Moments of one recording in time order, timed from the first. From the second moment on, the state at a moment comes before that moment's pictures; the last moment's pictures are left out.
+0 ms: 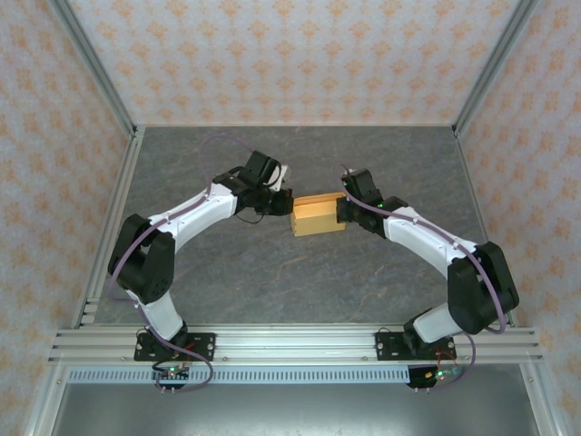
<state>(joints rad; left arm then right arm) -0.50 1.73 1.31 -0.54 0.32 -0.45 0.49 1.47 0.97 -0.40 0.17 0.31</state>
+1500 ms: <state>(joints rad) -0.46 1.77 1.38 -0.58 0.44 -0.68 0.54 1.54 1.01 -0.36 0.30 0.32</state>
